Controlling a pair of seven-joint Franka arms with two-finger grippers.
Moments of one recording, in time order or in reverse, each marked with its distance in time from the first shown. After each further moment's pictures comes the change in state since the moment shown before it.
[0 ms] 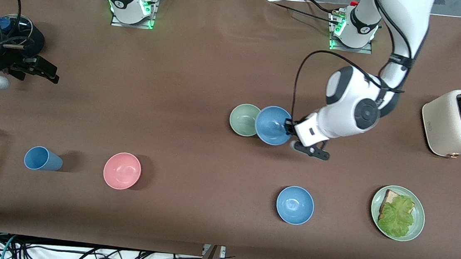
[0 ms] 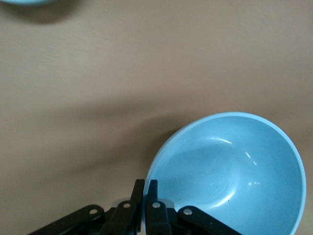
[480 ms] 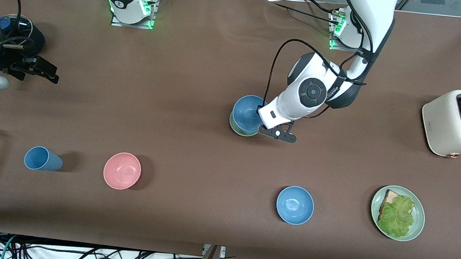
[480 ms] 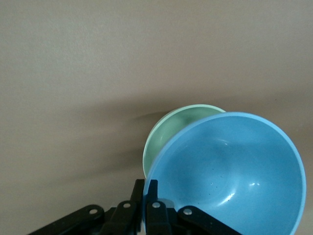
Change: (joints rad) left arm -0.135 0.042 0.004 0.002 0.107 0.041 -0.193; right arm 0.000 0.000 -0.001 0.000 0.000 0.000 0.000
